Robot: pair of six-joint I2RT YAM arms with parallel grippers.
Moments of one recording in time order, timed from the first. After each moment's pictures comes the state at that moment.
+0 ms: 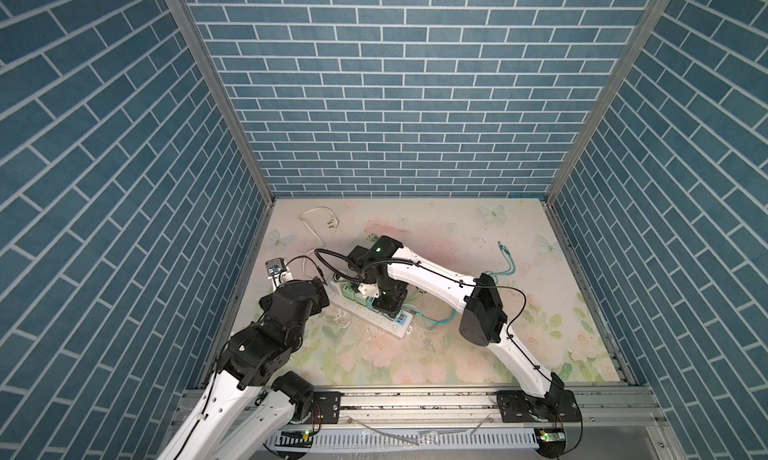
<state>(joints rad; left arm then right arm) -0.53 0.60 0.82 -0.88 -0.61 -0.60 1.10 2.42 2.39 -1.66 -0.03 -0.16</state>
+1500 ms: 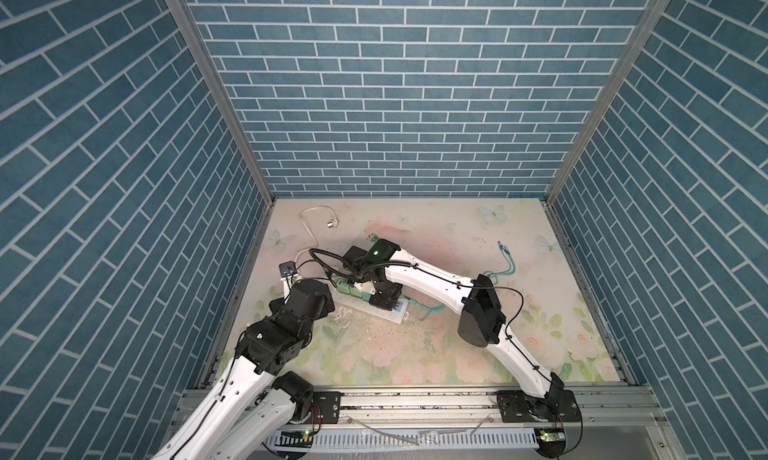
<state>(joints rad) -0.53 0.67 0.74 -0.88 -0.58 -0.64 1.12 2.44 2.40 -1.56 0.12 -0.19</state>
